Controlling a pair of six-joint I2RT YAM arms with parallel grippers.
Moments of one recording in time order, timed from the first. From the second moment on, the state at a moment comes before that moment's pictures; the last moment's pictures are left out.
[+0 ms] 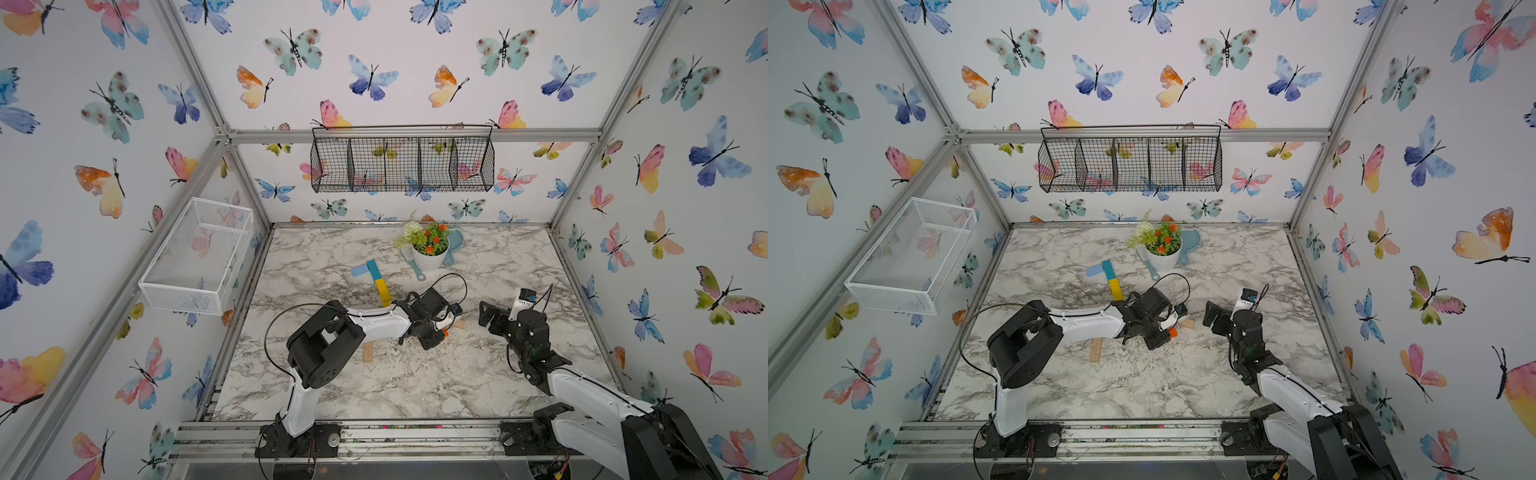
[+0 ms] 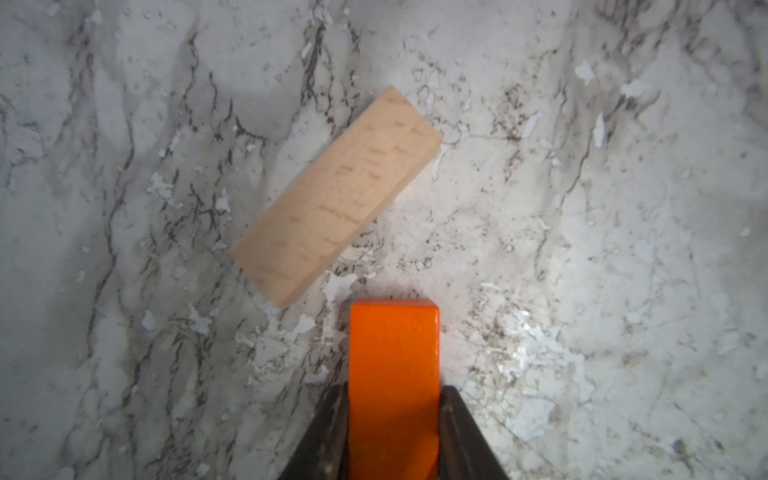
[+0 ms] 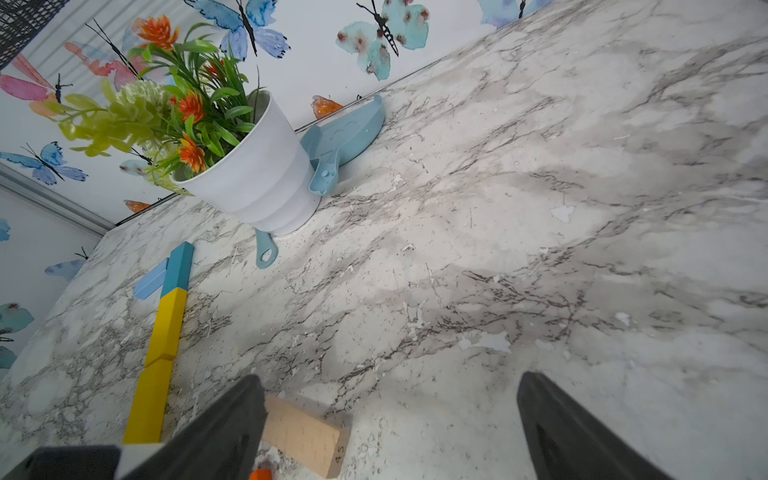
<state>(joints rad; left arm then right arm) -0.93 1.98 1.24 -0.30 0.10 0.22 0.34 1.05 0.25 0.40 0.13 0.50</state>
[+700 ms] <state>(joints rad) -0.81 1.98 1.47 -0.49 0.03 0.34 0.34 1.05 0.25 0.40 0.13 0.50</state>
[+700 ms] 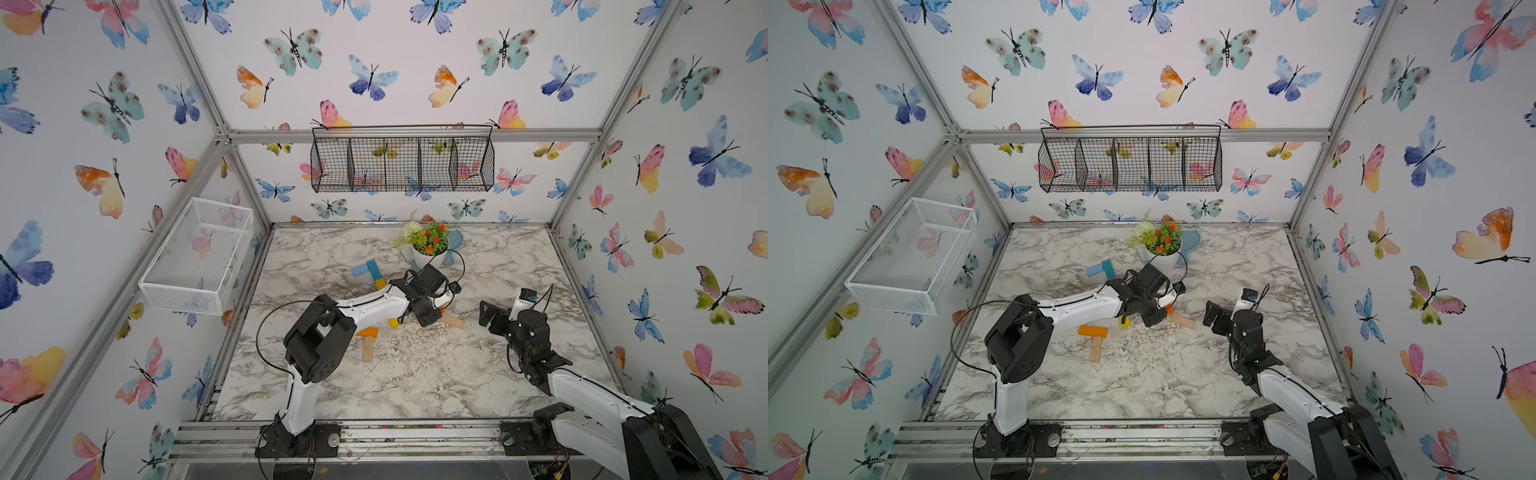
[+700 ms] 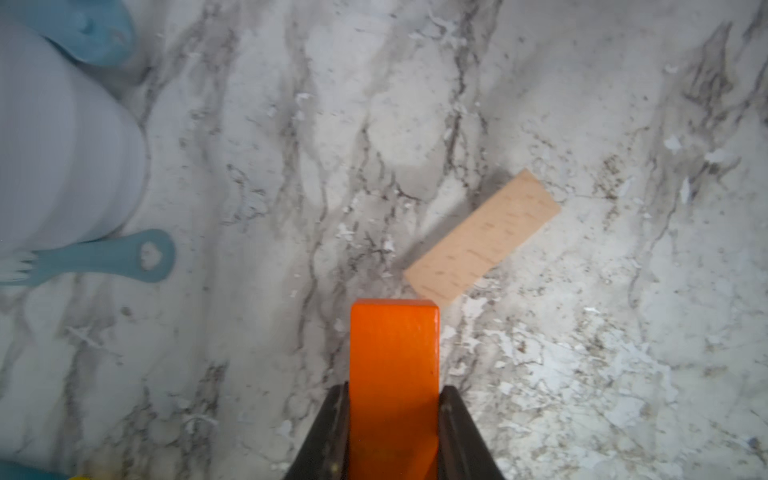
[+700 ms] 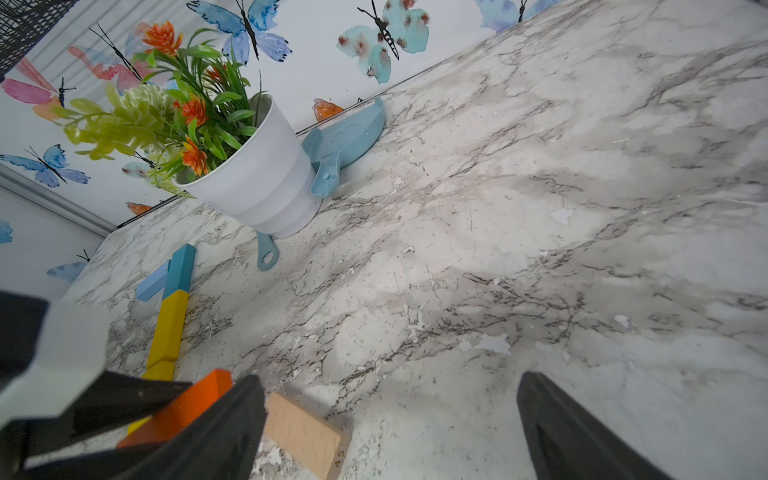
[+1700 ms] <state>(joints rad) -0.71 2.09 1.50 -0.58 0.13 0.41 0.34 1.06 0.25 0.40 0.13 0.50</state>
